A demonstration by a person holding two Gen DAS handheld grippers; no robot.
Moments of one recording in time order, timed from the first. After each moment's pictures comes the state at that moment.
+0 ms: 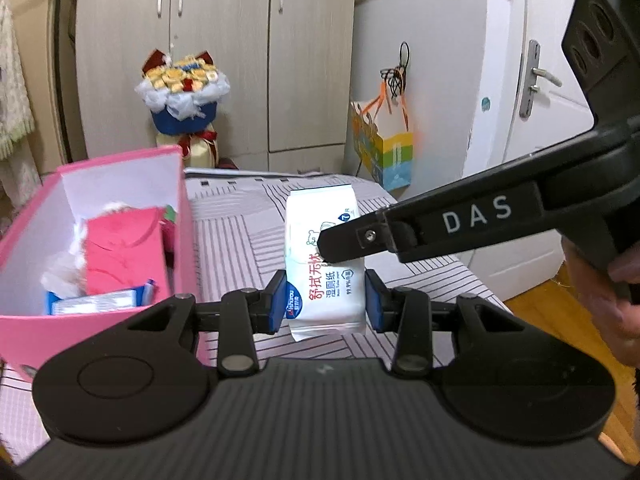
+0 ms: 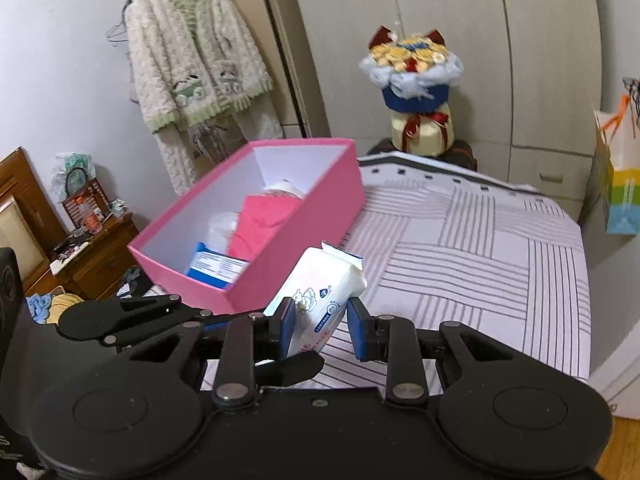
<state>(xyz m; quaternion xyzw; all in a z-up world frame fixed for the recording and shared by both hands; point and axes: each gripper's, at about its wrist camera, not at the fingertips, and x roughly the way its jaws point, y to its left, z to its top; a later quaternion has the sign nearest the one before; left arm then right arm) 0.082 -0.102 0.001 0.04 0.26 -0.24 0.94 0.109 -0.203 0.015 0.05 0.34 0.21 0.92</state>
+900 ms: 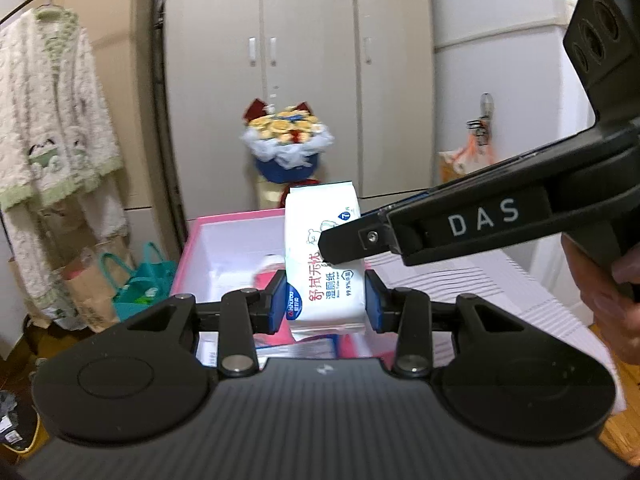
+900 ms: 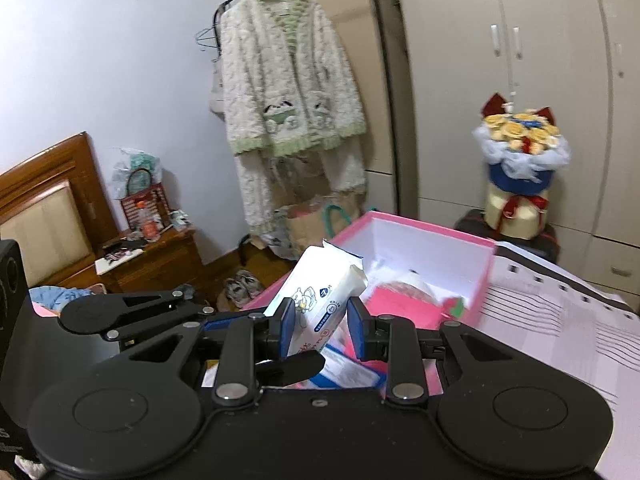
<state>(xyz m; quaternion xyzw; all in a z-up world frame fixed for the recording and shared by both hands) 0.099 0.023 0.040 0.04 0.19 -0.14 0.97 0.145 -0.074 0.066 0.00 0.26 0.31 0.91</state>
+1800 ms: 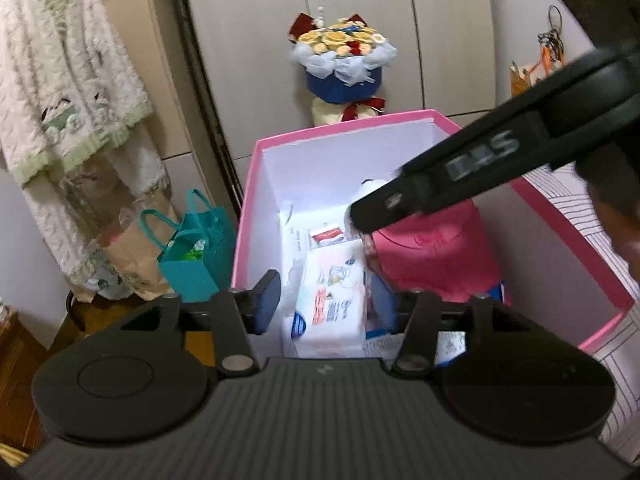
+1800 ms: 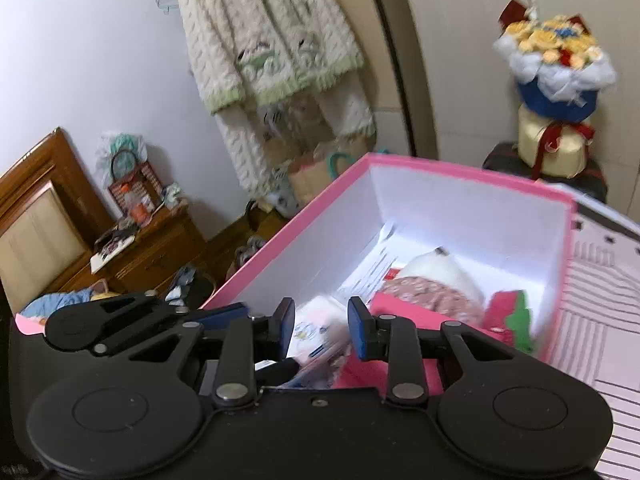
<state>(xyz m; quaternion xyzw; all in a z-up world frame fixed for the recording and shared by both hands) 0.197 0.077 -0.017 0.10 0.29 -0.08 0.95 0.269 -0.033 -0.002 0.05 0.35 0.32 0.88</state>
